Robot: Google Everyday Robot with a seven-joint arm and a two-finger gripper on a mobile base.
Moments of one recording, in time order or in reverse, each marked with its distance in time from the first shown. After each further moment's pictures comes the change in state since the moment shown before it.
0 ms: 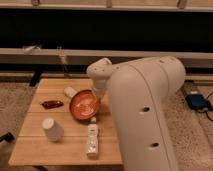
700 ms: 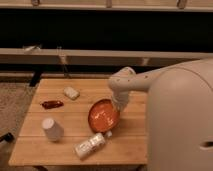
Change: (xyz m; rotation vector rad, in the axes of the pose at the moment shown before) arm 0.129 -0.085 -0.036 0.086 0.052 0.226
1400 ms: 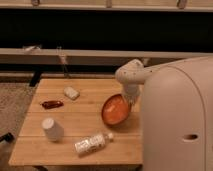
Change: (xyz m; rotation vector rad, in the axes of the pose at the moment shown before) arm -0.039 -0.064 -0.008 0.124 0.029 0.123
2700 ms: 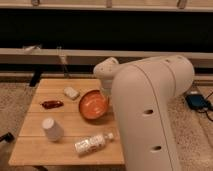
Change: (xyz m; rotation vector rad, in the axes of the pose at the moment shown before) arm -0.049 0.134 0.013 -0.124 -0.040 -0.257
